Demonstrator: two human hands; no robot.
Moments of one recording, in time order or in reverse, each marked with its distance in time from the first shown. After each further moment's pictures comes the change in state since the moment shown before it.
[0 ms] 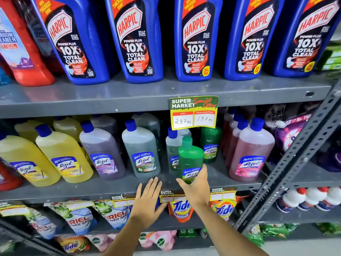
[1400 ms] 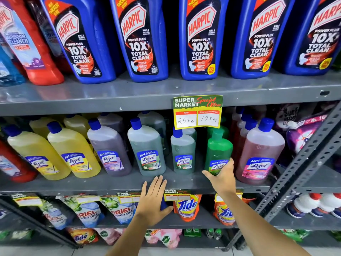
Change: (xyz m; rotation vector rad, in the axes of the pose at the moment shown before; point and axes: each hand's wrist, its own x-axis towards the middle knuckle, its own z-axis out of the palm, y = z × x) left_hand -0.002 0.008 -0.009 0.044 -0.070 -0.028; right_hand 0.068 0.041 -0.042 0.075 0.003 0.013
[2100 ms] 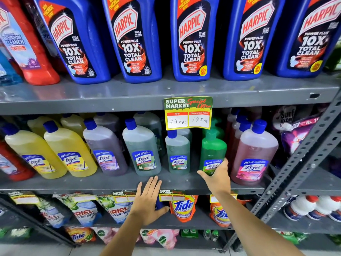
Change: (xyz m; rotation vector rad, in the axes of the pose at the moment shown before) left_hand 0.000 0.003 0.000 0.024 -0.007 -0.028; right_hand 0.003 -0.001 -0.004 -0.057 -0.042 -0.011
